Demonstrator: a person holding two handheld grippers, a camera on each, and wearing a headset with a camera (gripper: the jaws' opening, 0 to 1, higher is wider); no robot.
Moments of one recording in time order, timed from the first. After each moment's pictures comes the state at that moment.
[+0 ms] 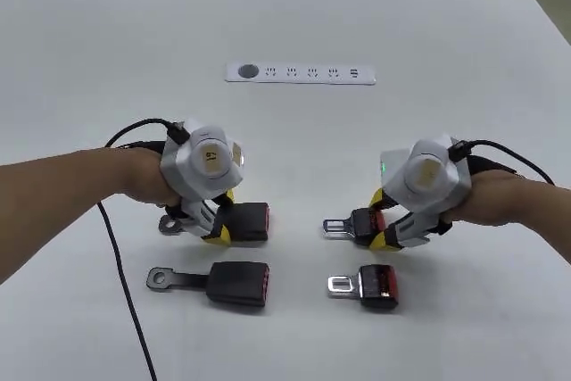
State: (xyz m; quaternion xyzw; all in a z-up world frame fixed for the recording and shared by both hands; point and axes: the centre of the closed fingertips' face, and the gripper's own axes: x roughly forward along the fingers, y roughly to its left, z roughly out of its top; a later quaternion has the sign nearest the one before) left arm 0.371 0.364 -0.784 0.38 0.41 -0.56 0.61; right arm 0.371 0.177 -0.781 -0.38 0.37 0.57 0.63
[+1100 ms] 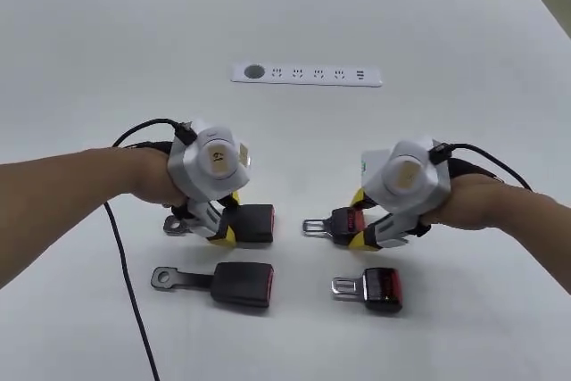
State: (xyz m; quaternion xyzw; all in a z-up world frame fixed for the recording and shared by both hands) left arm 0.369 0.363 -0.784 0.38 0.42 -0.56 0.60; right arm 0.369 0.215 -0.774 -0.37 0.35 0.57 0.64
